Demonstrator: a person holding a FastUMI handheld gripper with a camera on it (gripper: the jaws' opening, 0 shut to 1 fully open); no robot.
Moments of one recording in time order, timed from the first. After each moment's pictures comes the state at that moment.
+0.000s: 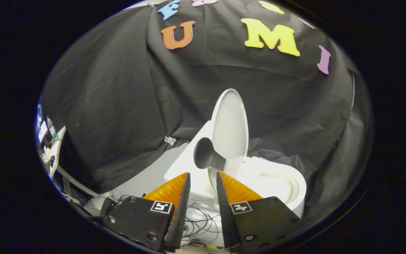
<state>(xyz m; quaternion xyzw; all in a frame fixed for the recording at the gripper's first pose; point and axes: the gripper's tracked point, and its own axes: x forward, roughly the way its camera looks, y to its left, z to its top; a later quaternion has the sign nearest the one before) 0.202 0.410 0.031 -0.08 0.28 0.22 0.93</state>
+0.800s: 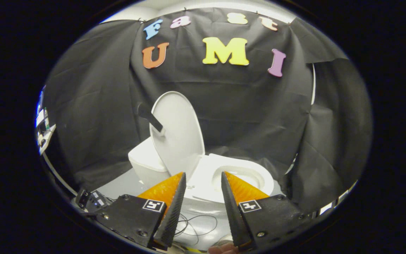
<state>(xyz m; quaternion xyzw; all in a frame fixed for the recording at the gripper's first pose) 0.110 0.202 -0.009 -0.06 0.16 0.12 0.98</state>
